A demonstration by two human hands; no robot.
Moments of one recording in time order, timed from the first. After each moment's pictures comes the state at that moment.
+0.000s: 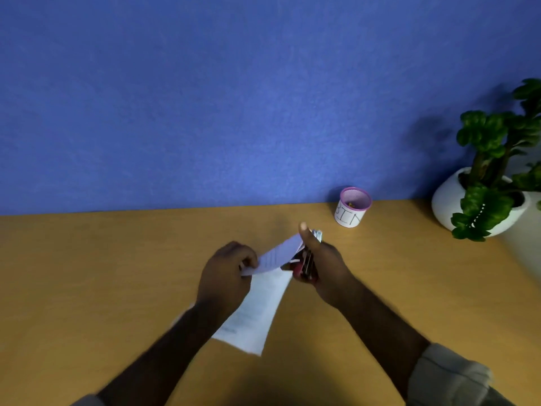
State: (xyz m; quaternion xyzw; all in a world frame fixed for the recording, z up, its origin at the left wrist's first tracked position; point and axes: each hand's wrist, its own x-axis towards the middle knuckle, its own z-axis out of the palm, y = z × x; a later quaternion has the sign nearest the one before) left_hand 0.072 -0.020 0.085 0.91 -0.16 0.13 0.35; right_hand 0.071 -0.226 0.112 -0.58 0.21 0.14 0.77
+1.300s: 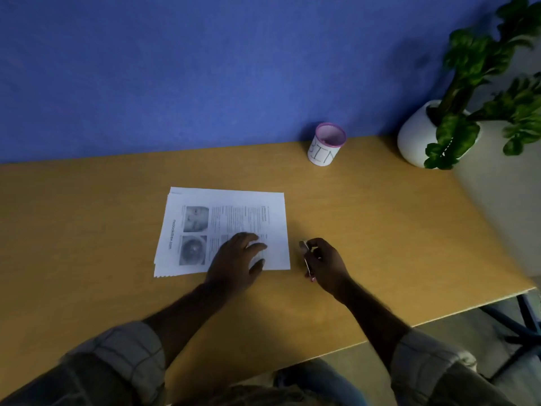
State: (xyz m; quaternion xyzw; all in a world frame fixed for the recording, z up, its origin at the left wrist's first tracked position) left_hand 0.046 -0.033 -0.050 0.91 -0.31 -0.02 0.26; right_hand -0.019 -0.253 0.000 -0.82 0.26 0.09 0.49
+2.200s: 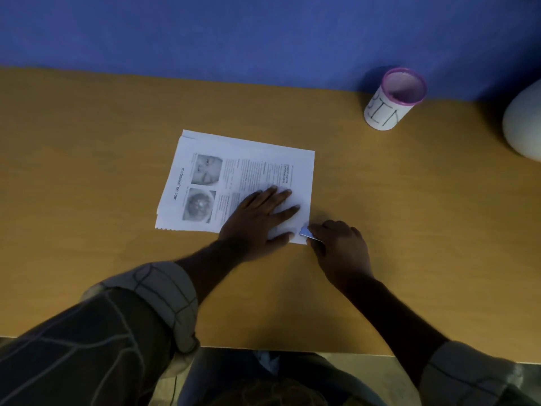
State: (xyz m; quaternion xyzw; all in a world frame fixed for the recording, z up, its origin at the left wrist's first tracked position) left_hand 0.048 -0.069 -0.082 0.94 -0.31 -0.05 0.12; right_hand -0.008 -0.280 -0.035 -0.98 -0.09 0.01 0.15
